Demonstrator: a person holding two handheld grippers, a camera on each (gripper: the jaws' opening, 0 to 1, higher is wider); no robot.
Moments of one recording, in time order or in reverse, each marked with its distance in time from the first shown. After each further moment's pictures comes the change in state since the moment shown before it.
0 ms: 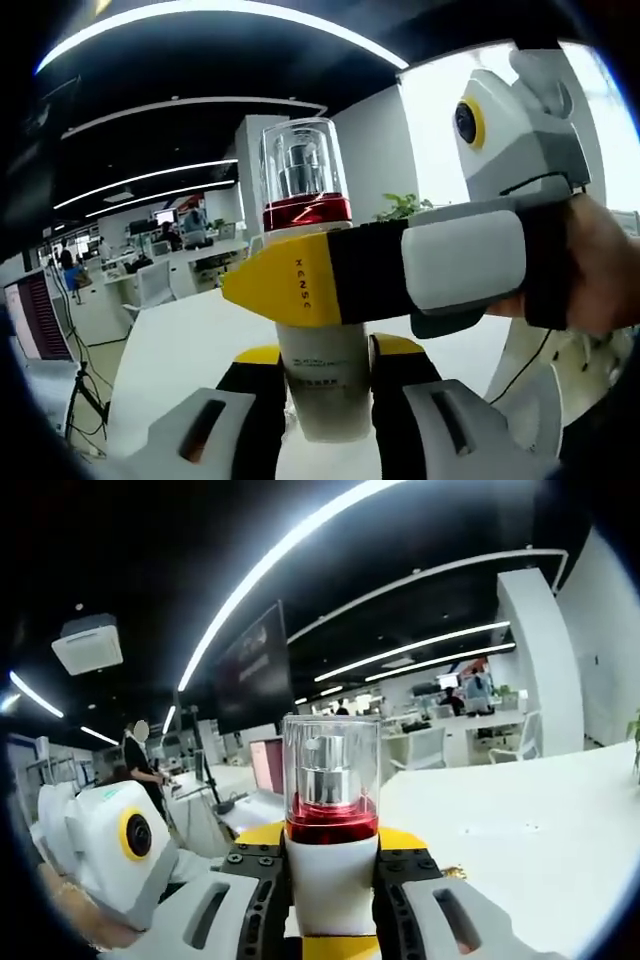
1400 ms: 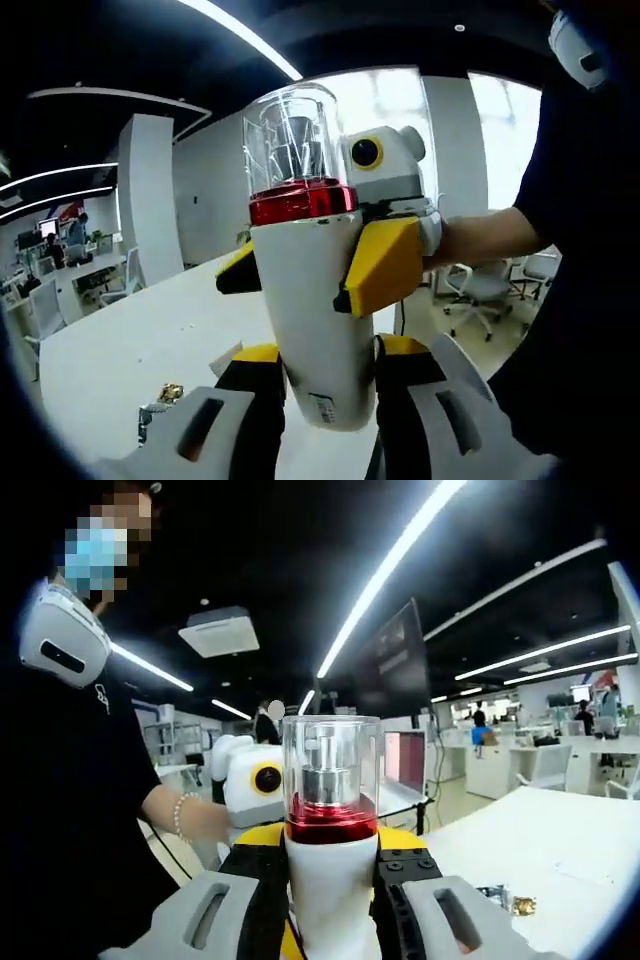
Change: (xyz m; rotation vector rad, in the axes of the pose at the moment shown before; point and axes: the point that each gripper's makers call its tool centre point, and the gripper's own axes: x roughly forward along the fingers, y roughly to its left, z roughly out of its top) left arm -0.030 -0.059 -0.007 0.034 -0.016 -0.576; right arm -0.054 0.056 -0.013 -0.122 0.022 0.645
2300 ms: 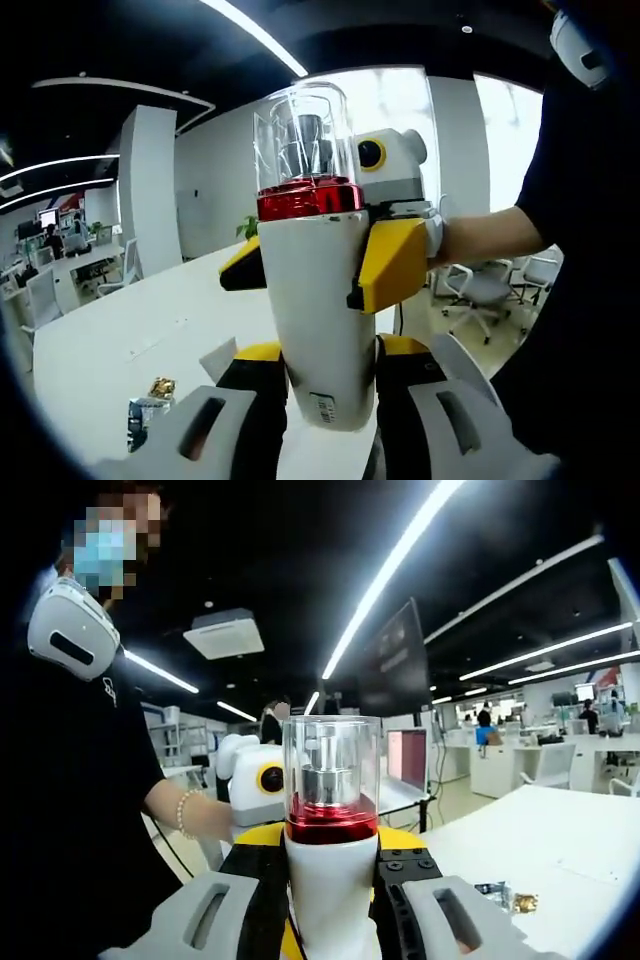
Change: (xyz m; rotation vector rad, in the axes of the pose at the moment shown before) left arm 0.015 -0.002 -0.011 -0.031 0.011 0.004; right arm -0.010 -0.009 -0.013 0.013 -0.007 0.013
